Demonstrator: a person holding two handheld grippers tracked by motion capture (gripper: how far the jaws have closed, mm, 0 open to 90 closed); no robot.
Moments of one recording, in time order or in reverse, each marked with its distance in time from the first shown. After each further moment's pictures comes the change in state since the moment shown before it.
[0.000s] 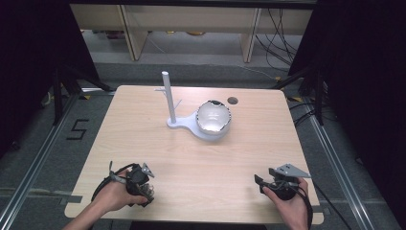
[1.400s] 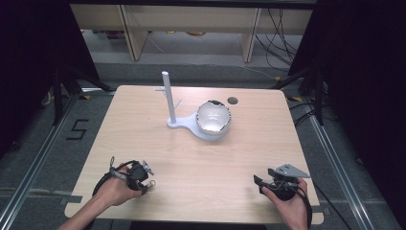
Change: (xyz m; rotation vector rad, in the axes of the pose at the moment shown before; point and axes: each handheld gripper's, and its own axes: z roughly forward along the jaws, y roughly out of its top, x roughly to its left) left arm 0.011 0.004 -0.001 0.071 0.041 0.025; right arm 0.003 -0.001 0.001 0.002 0.004 0.019
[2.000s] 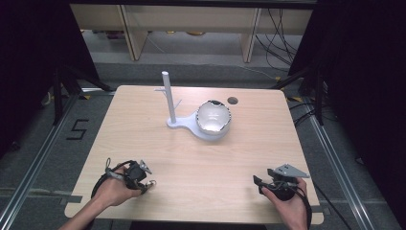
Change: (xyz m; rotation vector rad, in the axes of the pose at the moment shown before) left arm 0.002 -0.006 -0.001 -0.070 -0.020 -0.039; right arm 0.001 0.000 0.000 0.022 0.005 0.008
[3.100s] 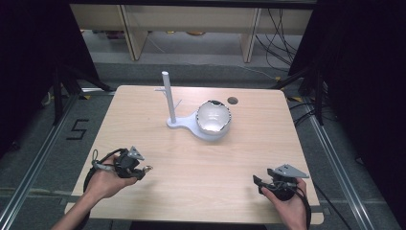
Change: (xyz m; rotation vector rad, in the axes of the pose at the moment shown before) left arm 0.019 0.009 -0.039 -0.140 0.056 -0.031; right arm 0.001 0.000 0.001 -0.009 -0.004 -0.003
